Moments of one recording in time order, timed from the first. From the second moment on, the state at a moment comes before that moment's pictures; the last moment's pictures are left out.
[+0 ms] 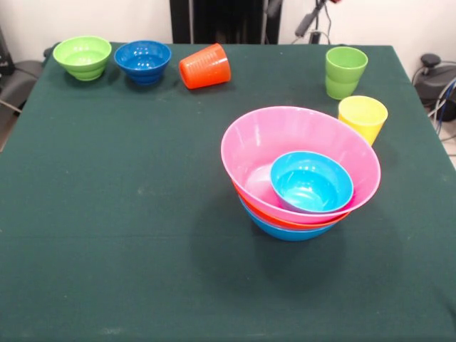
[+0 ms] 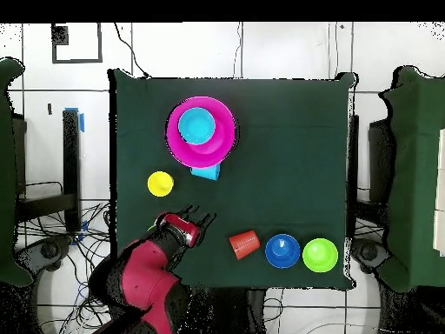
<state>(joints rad) 0.69 -0.41 -0.71 1.99 0.49 -0.14 2.00</state>
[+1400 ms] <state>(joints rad) 0.30 -0.75 -0.14 2.00 0.50 -0.02 2.15</state>
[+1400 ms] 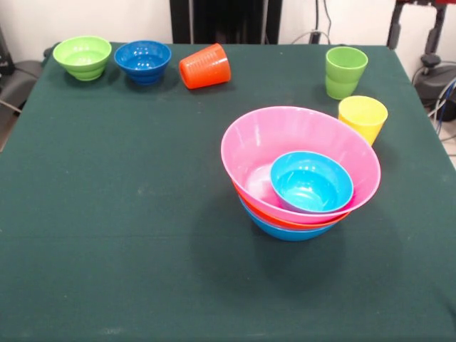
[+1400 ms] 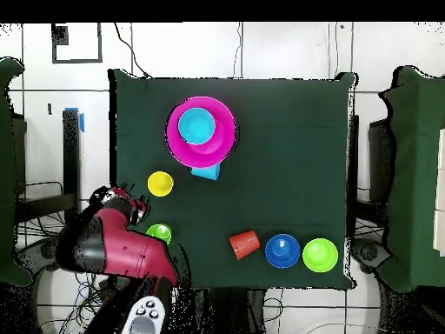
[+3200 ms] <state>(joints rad) 0.19 -0.56 -0.13 1.71 0.13 0.47 2.15</state>
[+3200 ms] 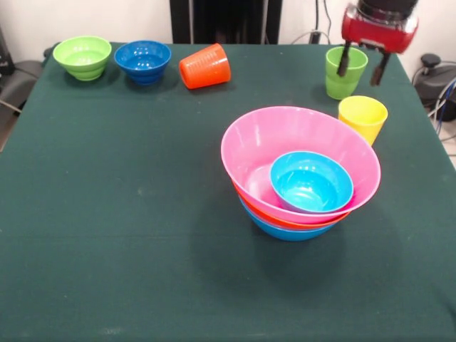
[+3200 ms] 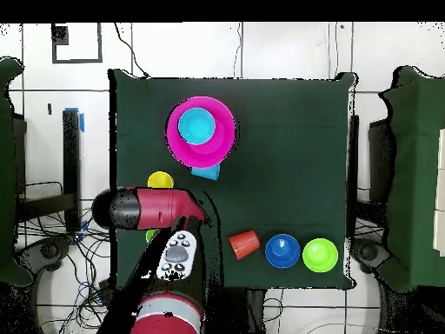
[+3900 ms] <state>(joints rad) 0.35 -0.38 -0.25 1.42 0.13 0.47 2.15</state>
